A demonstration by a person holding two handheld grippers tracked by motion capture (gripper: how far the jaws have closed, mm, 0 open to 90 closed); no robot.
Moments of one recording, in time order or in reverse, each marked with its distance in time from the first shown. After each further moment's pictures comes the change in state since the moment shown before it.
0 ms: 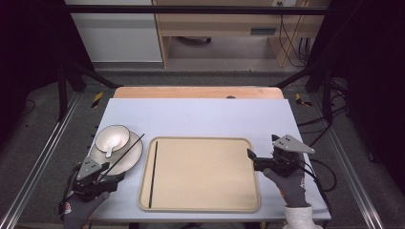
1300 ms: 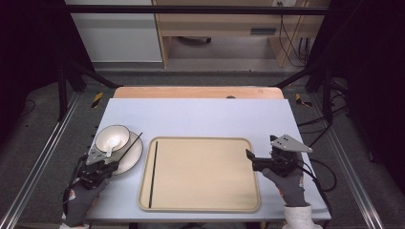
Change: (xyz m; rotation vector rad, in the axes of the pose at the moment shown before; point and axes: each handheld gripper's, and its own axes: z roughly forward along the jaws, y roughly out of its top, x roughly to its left) left arm 0.022 0.005 0.036 0.142 0.020 0.008; right arm 0.001 -0.001 0.004 0.014 0.013 -0.003
